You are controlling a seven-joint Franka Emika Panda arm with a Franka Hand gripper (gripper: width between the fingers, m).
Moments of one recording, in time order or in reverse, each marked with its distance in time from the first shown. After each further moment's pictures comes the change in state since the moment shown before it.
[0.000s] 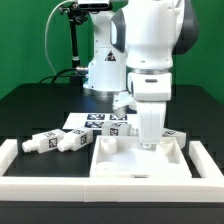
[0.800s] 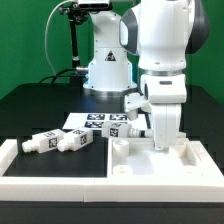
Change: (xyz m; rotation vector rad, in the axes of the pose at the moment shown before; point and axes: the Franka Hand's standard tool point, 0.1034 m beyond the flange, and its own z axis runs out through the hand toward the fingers) arm 0.018 0.006 0.000 0.018 0.010 -0.023
